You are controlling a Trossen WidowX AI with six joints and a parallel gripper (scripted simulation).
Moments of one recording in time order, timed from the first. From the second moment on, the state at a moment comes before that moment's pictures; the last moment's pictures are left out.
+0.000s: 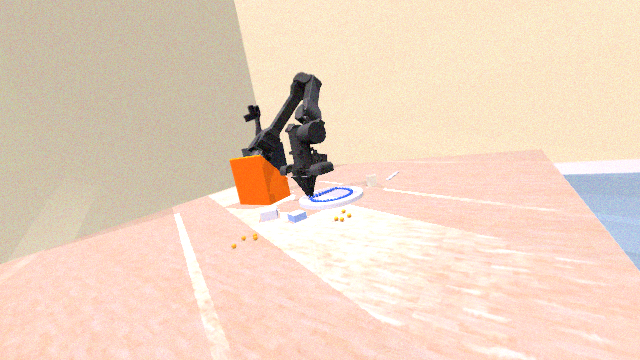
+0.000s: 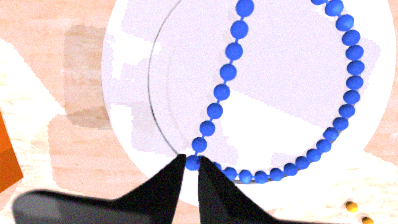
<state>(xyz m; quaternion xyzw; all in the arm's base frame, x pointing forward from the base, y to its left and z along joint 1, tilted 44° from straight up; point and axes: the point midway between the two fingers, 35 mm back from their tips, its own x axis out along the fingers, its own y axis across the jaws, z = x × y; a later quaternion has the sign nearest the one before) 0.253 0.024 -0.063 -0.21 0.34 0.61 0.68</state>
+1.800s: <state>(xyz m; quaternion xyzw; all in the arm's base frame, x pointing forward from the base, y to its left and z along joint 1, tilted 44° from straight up) 0.265 0.039 -0.036 -0.16 0.38 0.59 0.69</state>
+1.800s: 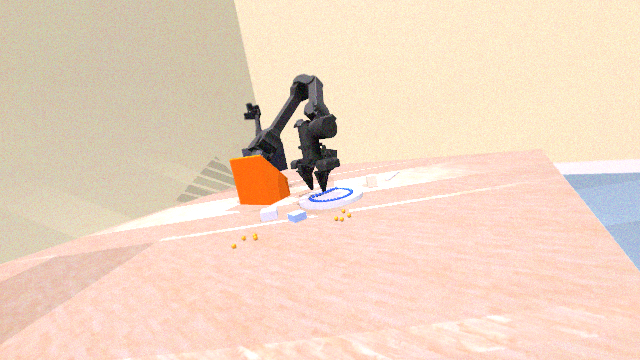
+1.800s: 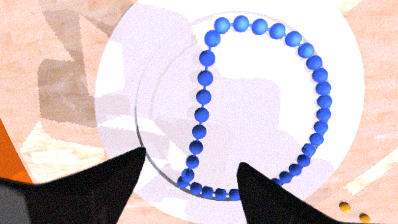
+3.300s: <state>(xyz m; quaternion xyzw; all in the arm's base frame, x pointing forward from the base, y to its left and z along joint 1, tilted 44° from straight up) 0.293 0.098 0.006 -0.08 0.45 0.54 0.71</state>
